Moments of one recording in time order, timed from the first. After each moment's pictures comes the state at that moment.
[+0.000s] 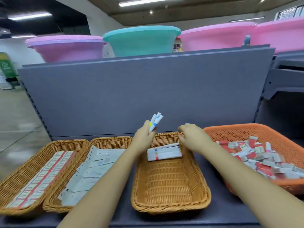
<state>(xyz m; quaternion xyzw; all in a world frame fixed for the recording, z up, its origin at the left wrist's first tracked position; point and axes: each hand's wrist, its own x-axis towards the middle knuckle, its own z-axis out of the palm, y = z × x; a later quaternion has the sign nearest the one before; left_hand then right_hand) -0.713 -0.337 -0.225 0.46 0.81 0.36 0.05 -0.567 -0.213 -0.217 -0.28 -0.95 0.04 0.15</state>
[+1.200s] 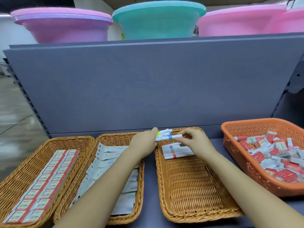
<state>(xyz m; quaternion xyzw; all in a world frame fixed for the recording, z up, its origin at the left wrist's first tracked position) -0.769 -0.367 -0.241 0.55 0.83 0.03 -0.05 -0.616 -0.262 -0.248 -0.29 -0.81 0.44 0.27</state>
